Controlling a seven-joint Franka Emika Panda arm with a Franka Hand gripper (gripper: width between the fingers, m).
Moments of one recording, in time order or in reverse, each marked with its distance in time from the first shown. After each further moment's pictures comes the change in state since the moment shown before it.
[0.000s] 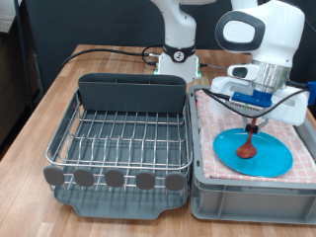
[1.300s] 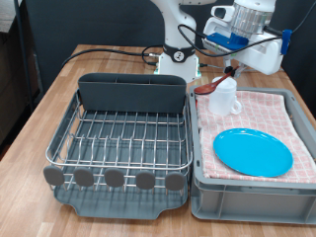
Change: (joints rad) arm -0.014 -0.434 0.027 -0.188 0.655 -0.376 -0.090
